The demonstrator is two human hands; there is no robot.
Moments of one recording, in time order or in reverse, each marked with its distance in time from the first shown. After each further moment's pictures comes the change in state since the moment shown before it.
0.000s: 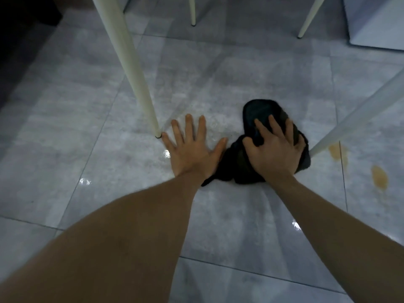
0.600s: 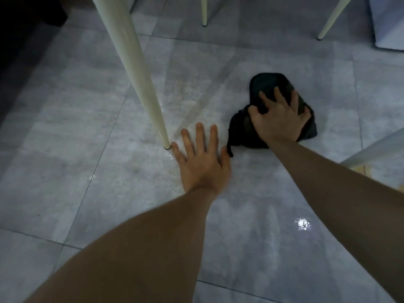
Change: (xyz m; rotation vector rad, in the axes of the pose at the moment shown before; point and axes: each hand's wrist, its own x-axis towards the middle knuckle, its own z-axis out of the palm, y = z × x) left_hand 0.004 0.000 0.001 -0.026 0.000 0.001; right_hand 0.105 -0.047 0.009 -0.004 -0.025 -0.015
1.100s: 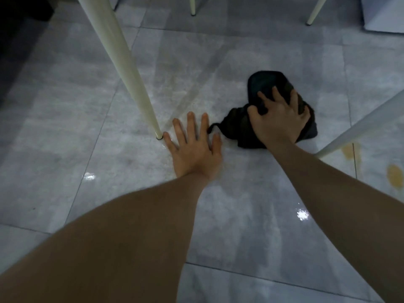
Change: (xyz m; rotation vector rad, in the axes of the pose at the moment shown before) left_hand 0.002 0.000 0.000 0.018 -0.008 -0.016; right_hand -0.034 0.022 -0.004 0.032 0.024 0.034
